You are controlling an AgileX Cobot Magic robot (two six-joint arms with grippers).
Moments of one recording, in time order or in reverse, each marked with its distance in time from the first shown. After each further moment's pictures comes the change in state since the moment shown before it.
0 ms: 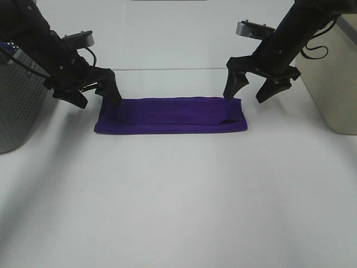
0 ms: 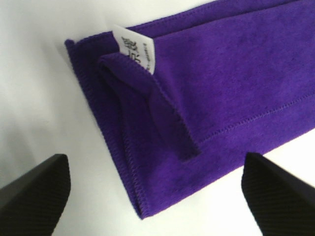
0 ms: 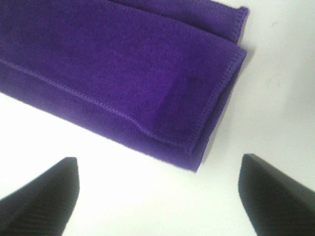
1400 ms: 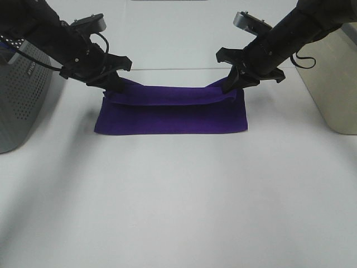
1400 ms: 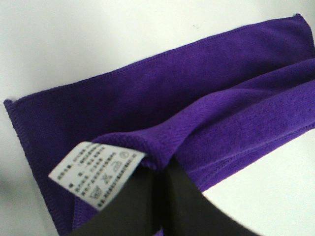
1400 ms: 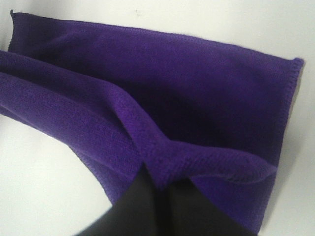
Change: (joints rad) left arm -0.083 -0.078 0.094 -0.133 -0.183 0.075; right arm 0.000 -0.028 0.125 0.270 -0.211 -0.132
